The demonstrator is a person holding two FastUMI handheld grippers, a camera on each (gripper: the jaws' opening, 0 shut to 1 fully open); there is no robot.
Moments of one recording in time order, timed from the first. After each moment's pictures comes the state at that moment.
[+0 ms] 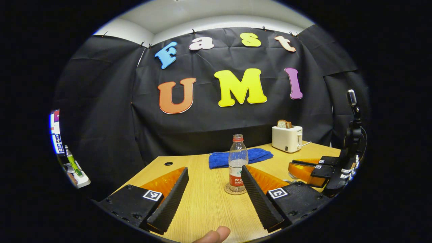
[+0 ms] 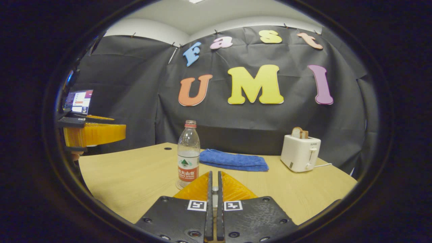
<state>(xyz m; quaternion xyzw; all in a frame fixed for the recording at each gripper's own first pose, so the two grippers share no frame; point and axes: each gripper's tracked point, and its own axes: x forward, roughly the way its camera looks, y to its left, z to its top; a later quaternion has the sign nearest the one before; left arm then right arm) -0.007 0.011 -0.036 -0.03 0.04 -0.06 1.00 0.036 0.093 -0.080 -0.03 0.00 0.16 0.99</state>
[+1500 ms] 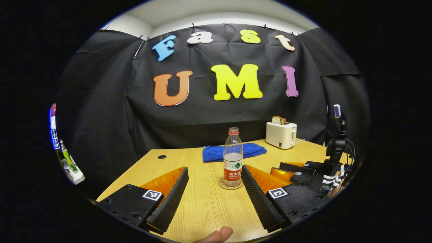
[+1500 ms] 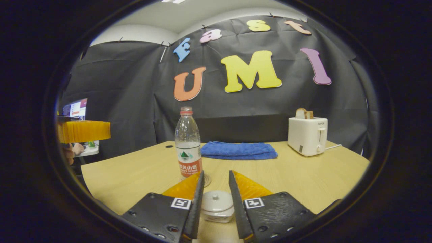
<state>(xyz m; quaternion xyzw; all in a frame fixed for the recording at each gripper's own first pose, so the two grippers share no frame) -0.016 0.001 -0.052 -0.04 0.07 -0.09 0.99 0.052 0.100 -0.104 0.02 0.03 0.16 0.99</state>
